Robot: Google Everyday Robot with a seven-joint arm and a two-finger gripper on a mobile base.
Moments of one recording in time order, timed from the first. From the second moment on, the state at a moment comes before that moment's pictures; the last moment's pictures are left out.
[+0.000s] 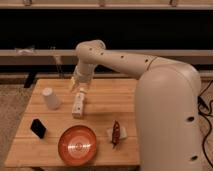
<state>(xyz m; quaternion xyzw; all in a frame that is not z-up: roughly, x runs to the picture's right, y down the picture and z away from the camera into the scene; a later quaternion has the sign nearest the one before) -0.142 -0.002 0.778 -0.37 0.05 0.56 0.74</state>
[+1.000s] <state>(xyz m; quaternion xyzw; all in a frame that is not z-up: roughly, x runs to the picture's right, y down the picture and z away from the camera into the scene) -0.277 -0.005 0.783 -0.36 0.01 0.42 0.83</state>
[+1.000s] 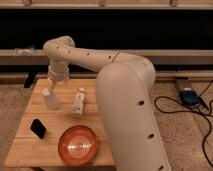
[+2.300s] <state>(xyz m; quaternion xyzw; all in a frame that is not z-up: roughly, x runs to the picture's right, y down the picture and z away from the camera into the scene) -0.342 0.005 0.838 -0.34 0.02 0.35 0.87</state>
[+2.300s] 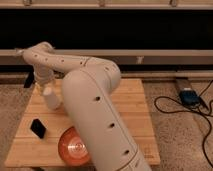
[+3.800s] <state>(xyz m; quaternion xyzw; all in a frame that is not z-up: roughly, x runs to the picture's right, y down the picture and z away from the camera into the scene) -0.348 0.035 0.861 -0.35 0.09 0.30 0.88</state>
